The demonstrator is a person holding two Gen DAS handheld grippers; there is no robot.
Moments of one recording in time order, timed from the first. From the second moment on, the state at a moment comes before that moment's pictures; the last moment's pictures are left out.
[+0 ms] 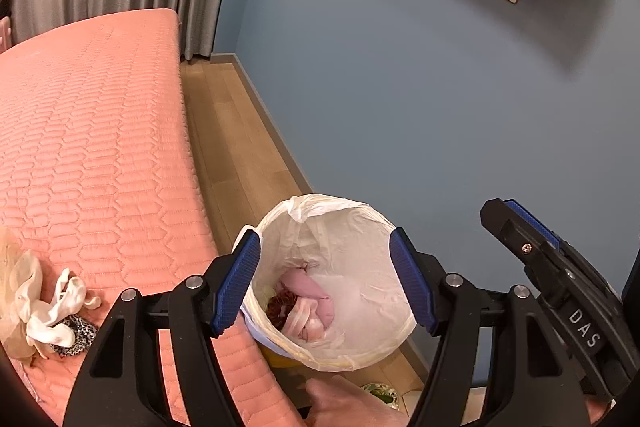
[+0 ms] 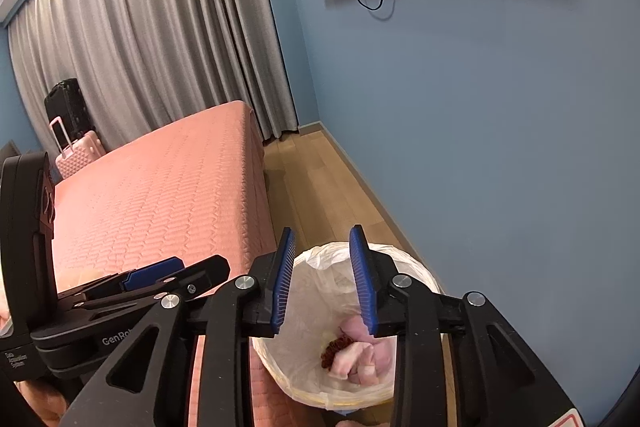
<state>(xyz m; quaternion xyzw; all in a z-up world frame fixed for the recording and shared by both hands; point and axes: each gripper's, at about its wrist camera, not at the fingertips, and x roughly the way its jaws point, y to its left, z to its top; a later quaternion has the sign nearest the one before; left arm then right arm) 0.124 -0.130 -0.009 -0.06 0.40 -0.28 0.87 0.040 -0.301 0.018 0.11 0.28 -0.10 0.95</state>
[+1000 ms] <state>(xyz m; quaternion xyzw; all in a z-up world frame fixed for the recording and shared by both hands) 0.104 0.009 -0.001 -0.12 0.37 -0.16 0.91 0.040 -0.156 0.023 0.06 0.30 0.00 0.95</state>
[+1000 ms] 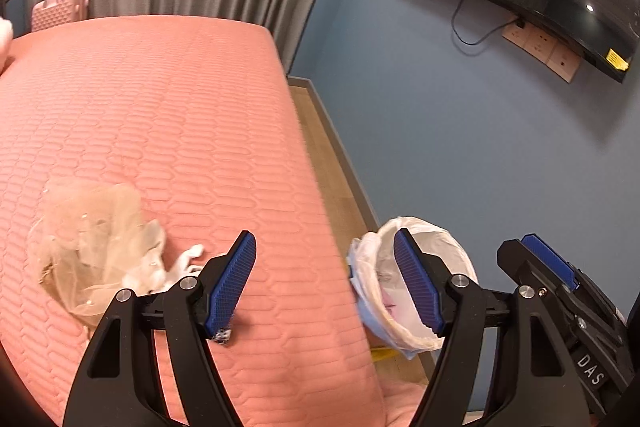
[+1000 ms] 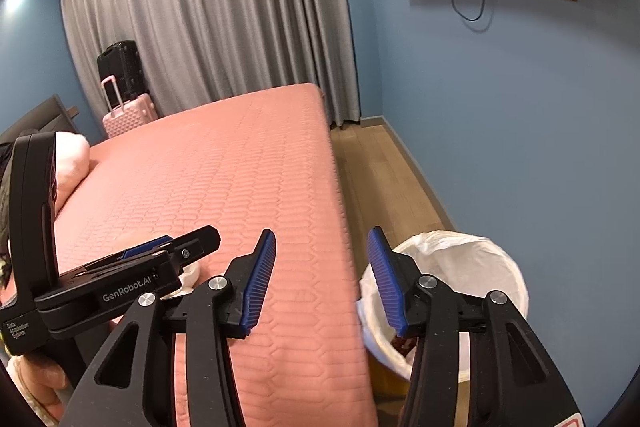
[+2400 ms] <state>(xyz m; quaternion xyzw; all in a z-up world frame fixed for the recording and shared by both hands) 0.058 0.259 -0.107 -0.20 0.42 0.04 0.88 0.183 0.098 -0.125 0.03 0.47 0.11 0.87</state>
